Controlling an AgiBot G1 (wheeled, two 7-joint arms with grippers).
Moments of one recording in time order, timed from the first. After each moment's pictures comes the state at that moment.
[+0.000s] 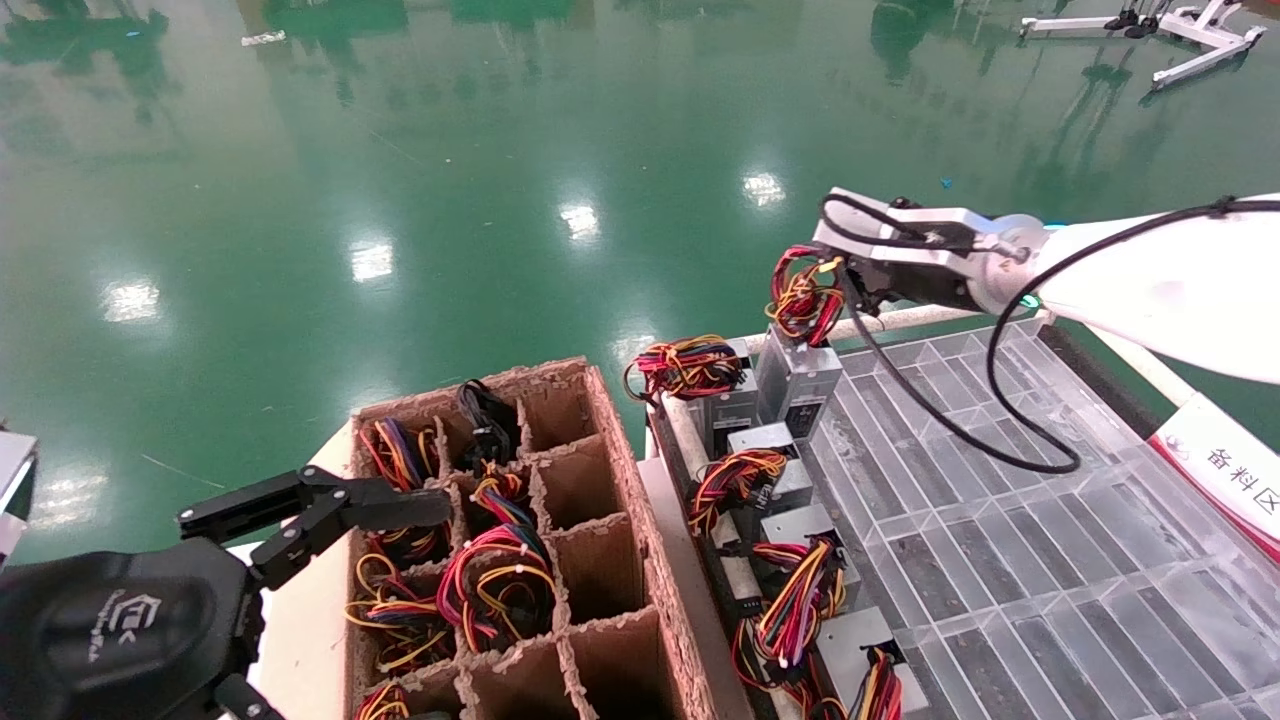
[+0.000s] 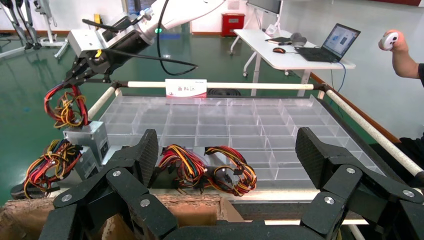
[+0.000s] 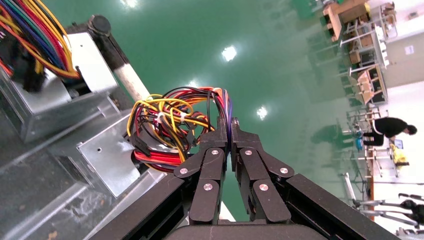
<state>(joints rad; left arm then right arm) -1.09 0.57 0.37 -1.25 0.66 1.45 -0.13 1.93 -1.30 -0.99 -0.02 -1.21 -0.67 -0.59</state>
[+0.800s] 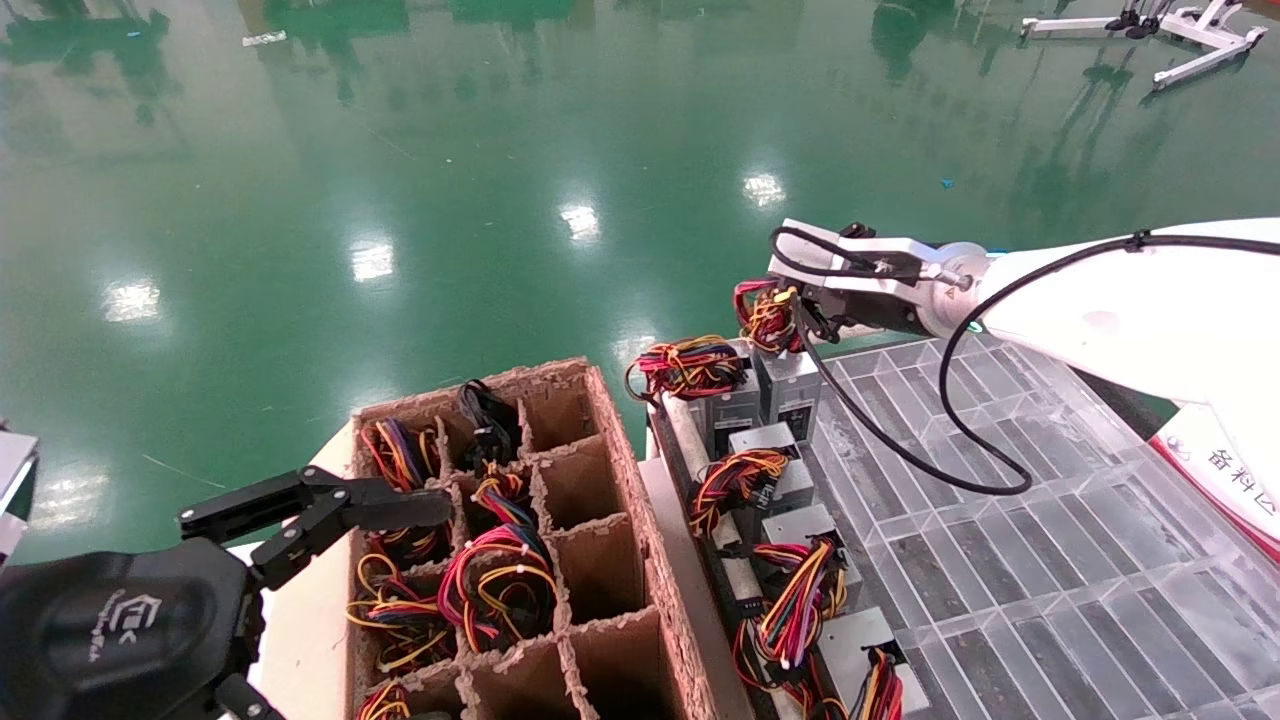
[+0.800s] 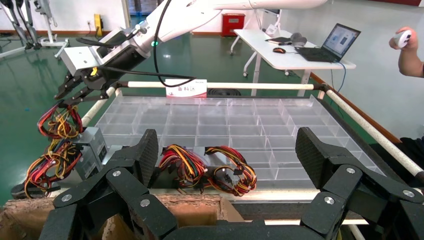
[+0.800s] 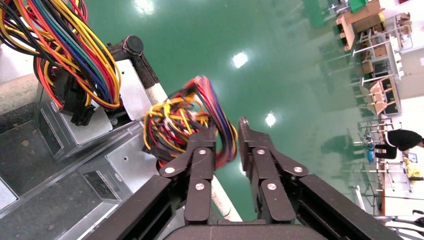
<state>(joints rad) -1.09 0.57 0.37 -1.25 0.66 1.45 -0.13 1.90 -1.34 -1.00 0.00 -1.23 -0.66 -0.56</state>
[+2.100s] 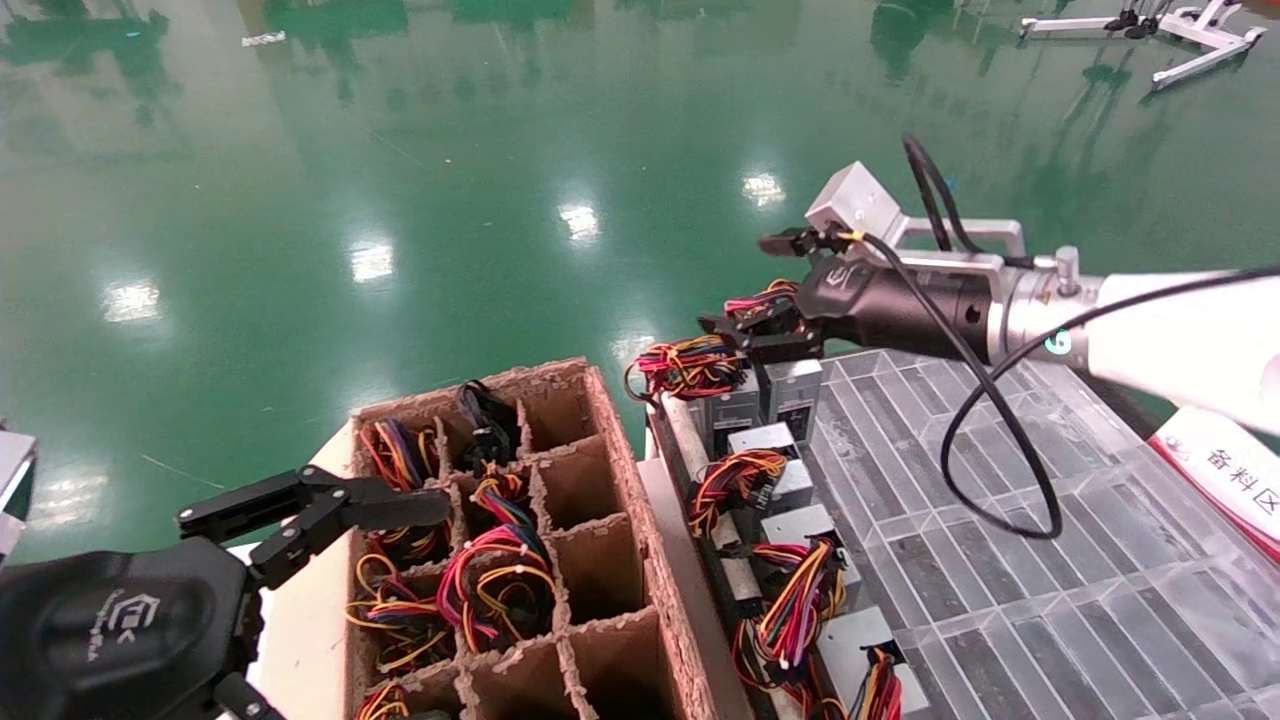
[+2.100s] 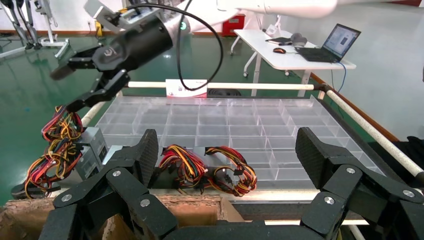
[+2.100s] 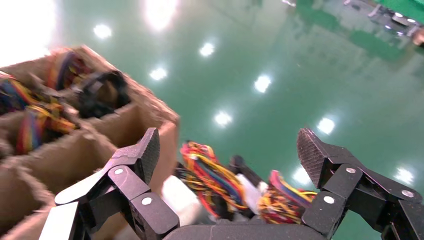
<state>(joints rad) -1.09 0.57 0.37 -1.25 0.66 1.45 -0.13 1.75 -1.08 -0.77 0.31 -1.05 -1.10 -0.21</state>
